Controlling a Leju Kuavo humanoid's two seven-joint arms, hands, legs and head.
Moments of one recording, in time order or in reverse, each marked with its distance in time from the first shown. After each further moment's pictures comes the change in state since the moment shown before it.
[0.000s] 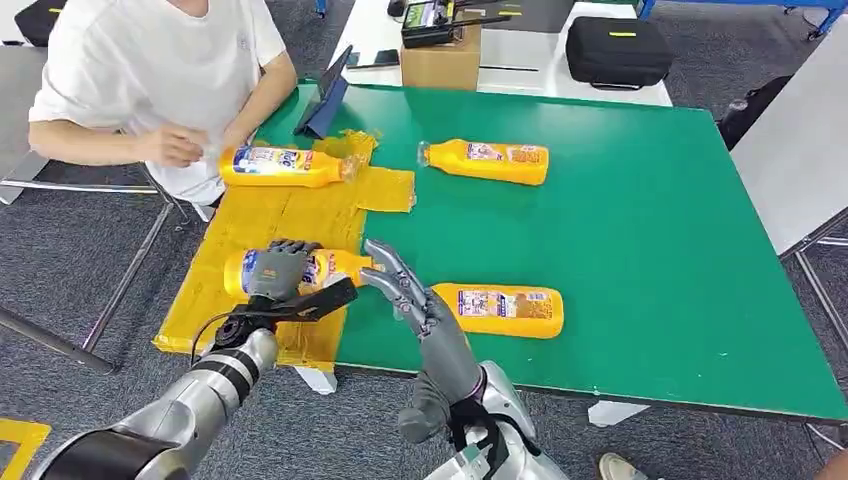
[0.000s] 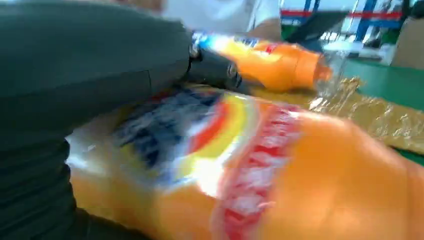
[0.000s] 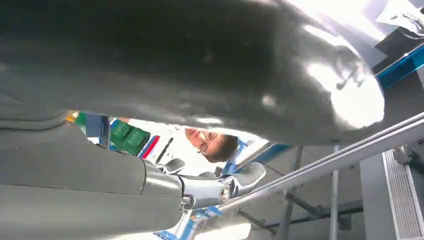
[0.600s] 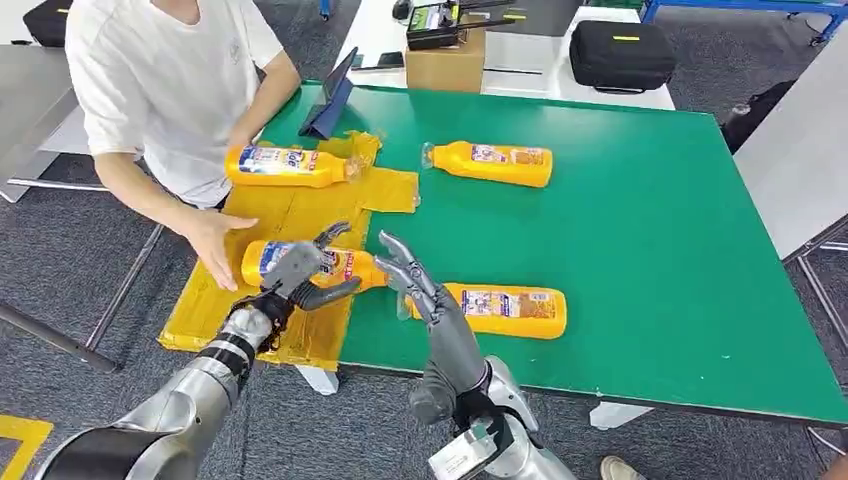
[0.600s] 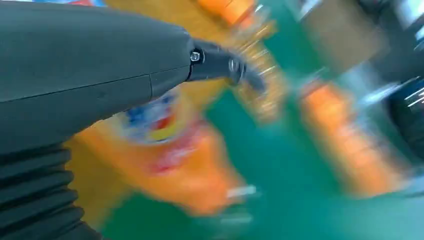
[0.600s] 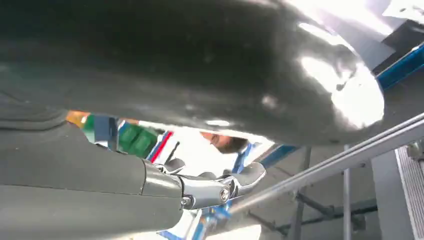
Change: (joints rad) left arm -0.009 -0.063 0.215 -0.073 0.646 -0.551 -0.398; right arm -0.007 0.000 -0.031 0.042 -0.005 -0.022 -0.003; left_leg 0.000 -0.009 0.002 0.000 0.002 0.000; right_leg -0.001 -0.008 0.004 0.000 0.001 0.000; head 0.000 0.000
